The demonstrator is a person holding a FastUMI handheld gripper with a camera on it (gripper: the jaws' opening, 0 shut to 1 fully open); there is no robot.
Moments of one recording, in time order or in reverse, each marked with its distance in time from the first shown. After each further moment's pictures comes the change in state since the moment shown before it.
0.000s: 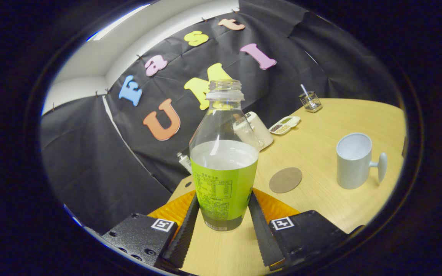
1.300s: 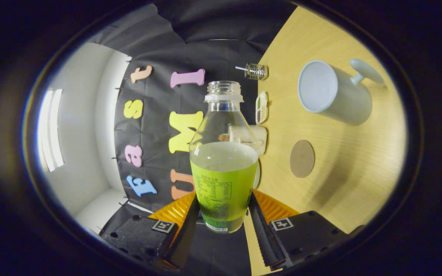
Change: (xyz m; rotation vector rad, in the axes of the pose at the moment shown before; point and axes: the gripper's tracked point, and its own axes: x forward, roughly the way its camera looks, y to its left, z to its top) arm -0.008 -0.018 0.047 0.799 -0.154 0.228
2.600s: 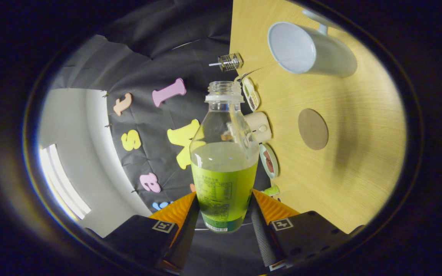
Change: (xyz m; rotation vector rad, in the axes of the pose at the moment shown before) arm 0.025 0.022 0.005 0.323 0.004 0.098
